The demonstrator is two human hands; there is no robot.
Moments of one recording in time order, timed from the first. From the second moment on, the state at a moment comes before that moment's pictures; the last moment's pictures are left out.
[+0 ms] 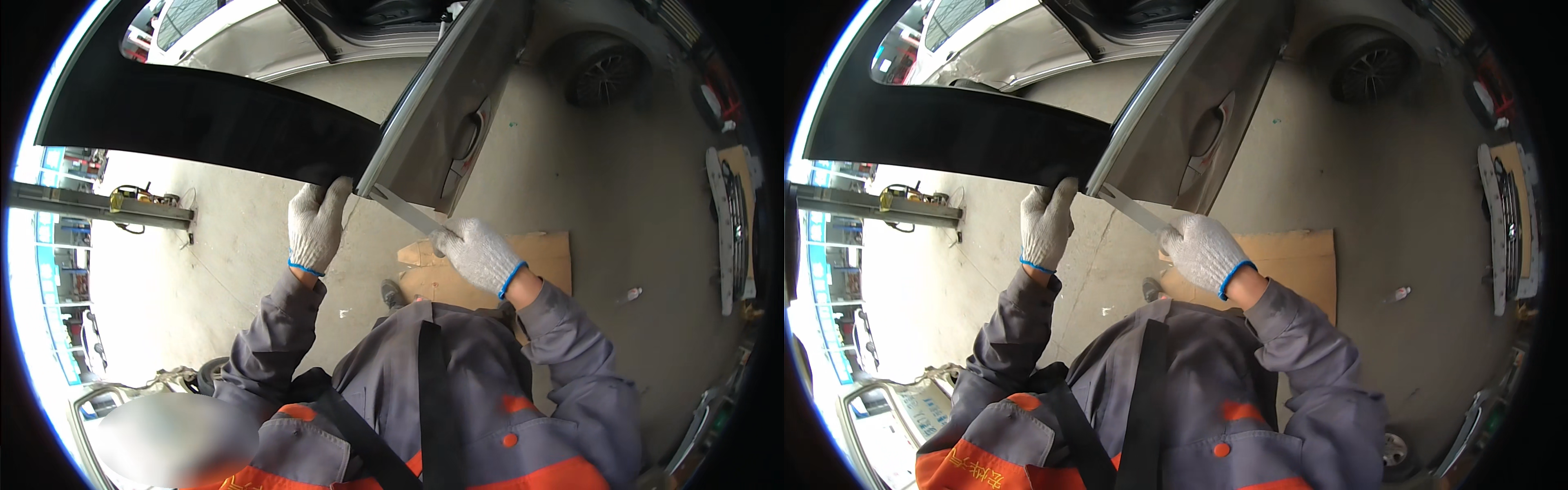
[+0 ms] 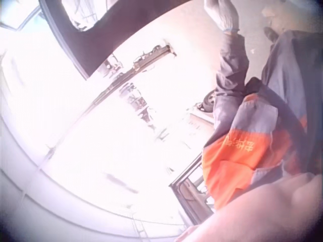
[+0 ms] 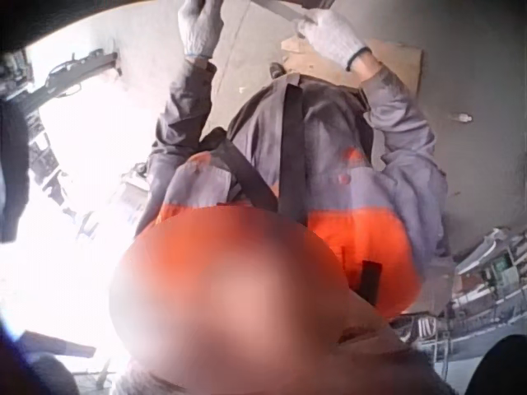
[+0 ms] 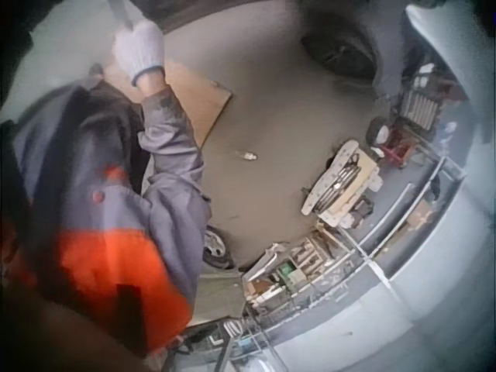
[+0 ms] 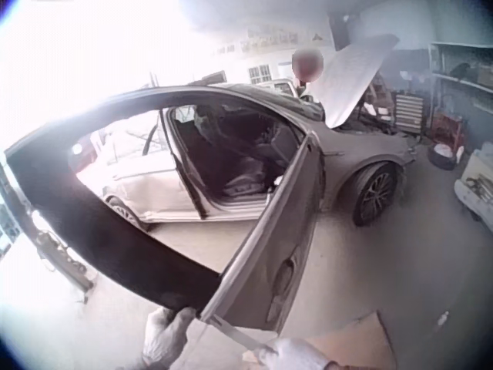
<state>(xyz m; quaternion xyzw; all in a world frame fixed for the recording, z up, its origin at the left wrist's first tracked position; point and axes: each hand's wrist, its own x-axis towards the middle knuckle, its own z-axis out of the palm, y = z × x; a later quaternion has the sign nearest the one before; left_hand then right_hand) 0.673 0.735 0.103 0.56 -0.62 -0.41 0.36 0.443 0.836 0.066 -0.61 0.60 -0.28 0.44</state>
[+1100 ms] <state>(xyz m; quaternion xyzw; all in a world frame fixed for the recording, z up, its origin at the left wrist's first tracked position) 0.682 0.727 0.101 0.57 -0.62 -0.42 0.33 0.452 0.826 0.019 -0.51 0.53 -0.39 0.56</state>
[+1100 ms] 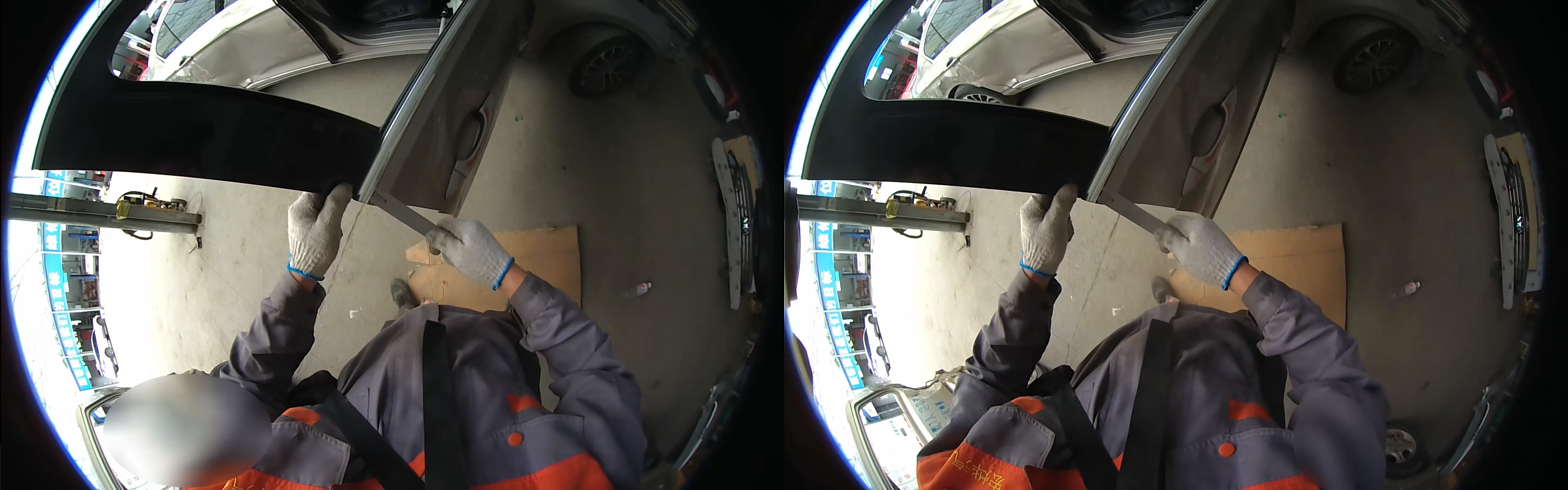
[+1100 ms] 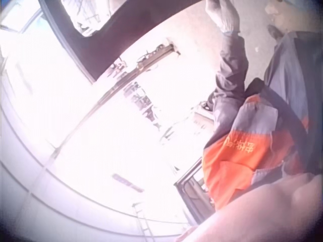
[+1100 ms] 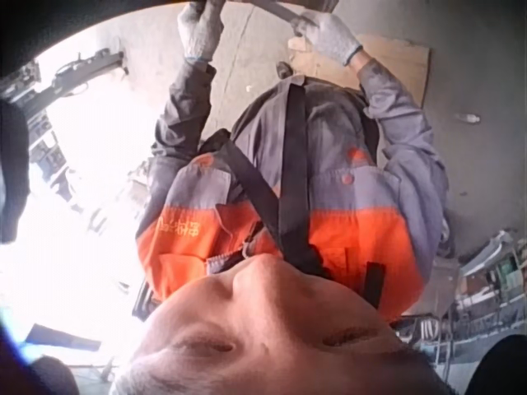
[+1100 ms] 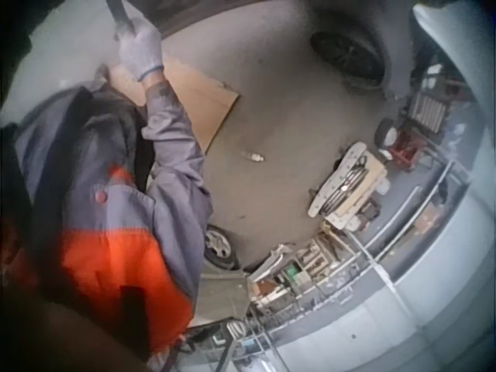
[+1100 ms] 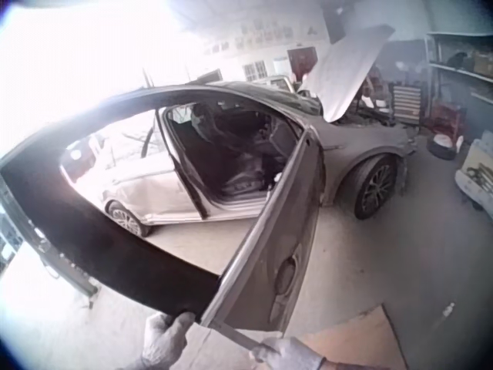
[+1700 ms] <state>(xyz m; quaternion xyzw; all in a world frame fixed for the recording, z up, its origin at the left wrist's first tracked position) 0.674 0.751 0.104 0.59 -0.53 -0.54 0.29 0.460 0.824 0.023 -0.55 0.58 -0.40 0.45</state>
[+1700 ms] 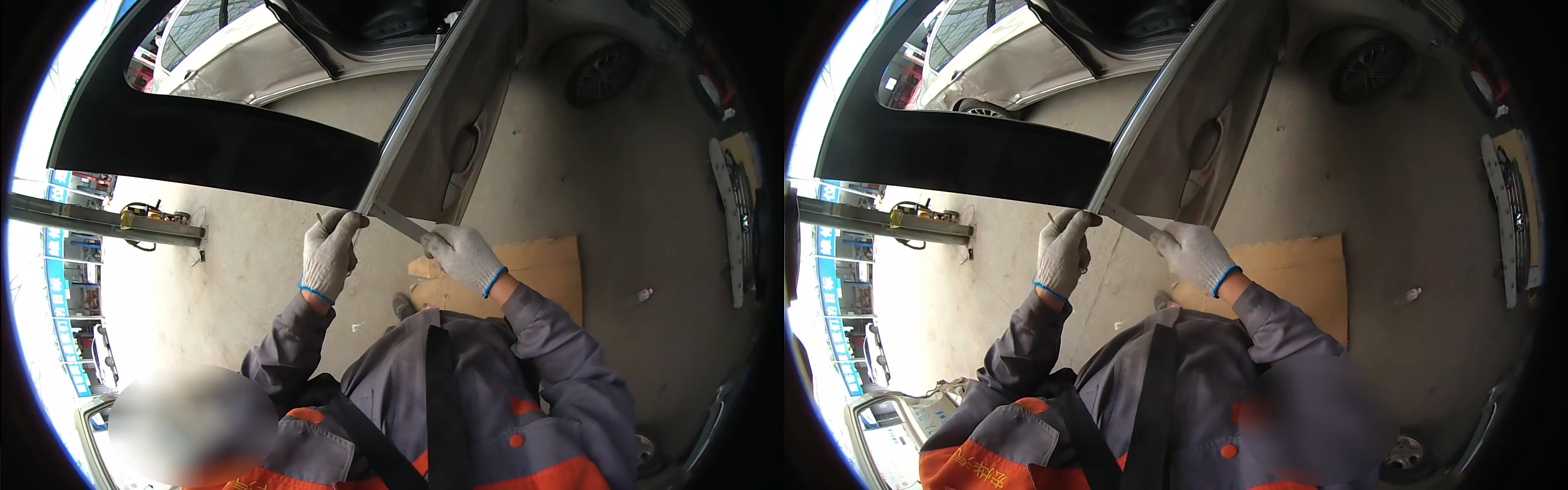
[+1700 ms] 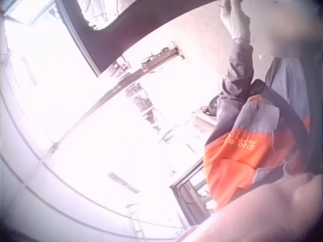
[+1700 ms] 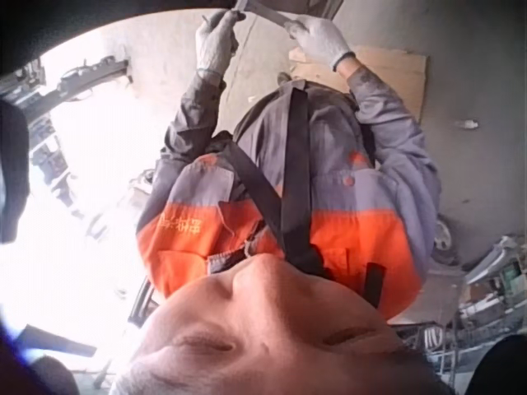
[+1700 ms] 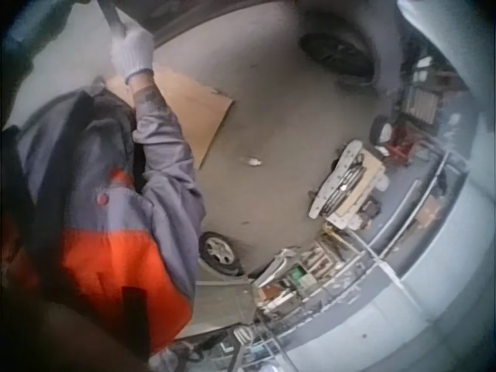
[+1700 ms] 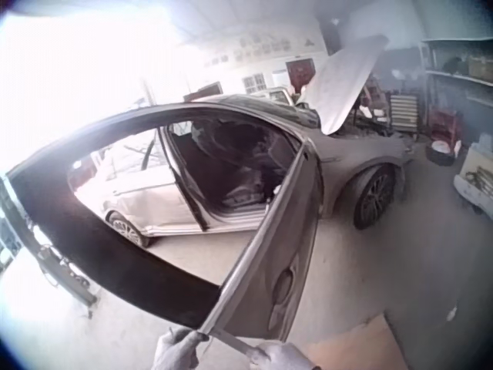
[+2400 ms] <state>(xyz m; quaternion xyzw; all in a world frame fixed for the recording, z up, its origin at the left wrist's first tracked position) 0.664 0.763 0.096 0.57 -0.44 -0.60 0.34 0.486 0.797 0.024 -0.56 0.61 -0.38 0.40</state>
